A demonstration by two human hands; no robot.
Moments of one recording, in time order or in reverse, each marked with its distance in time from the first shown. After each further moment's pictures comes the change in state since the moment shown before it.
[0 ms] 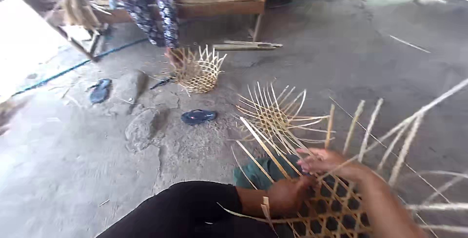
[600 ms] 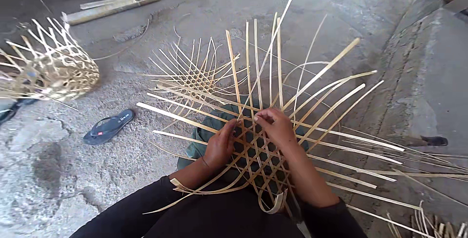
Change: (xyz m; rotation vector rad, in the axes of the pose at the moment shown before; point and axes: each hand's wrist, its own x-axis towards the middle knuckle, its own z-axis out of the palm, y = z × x) left_hand 0.004 -0.019 0.006 -0.056 -0.038 0.030; right_hand -0.087 0.077 0.086 -0.077 1.074 0.067
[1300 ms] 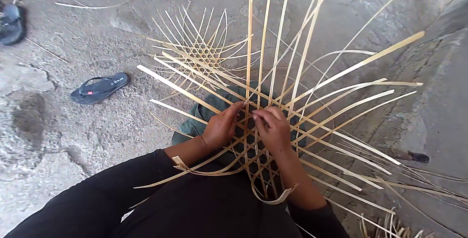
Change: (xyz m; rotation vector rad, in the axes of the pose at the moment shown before) left_hand 0.002 -0.001 0.004 0.043 0.001 -0.017; right_hand -0.028 0.021 0.029 -0.185 0.158 -0.461
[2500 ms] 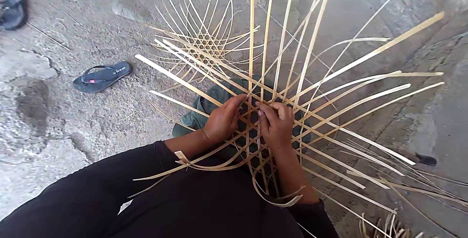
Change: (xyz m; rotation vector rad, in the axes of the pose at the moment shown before) left_hand -0.001 0.004 -0.001 -0.030 0.020 -0.012; right_hand -0.015 0.016 0.016 -0.148 0.082 -0.059
